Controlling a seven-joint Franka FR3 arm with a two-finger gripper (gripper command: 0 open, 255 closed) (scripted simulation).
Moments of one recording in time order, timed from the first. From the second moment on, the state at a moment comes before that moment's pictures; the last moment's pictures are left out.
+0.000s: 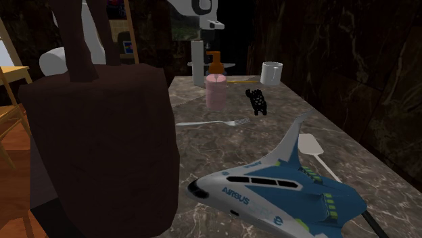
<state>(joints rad) 0.75 0.23 0.86 -1.88 -0.15 1.99 0.76</state>
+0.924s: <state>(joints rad) 0.78 0.30 0.83 -1.95 -0.22 2.10 0.80</state>
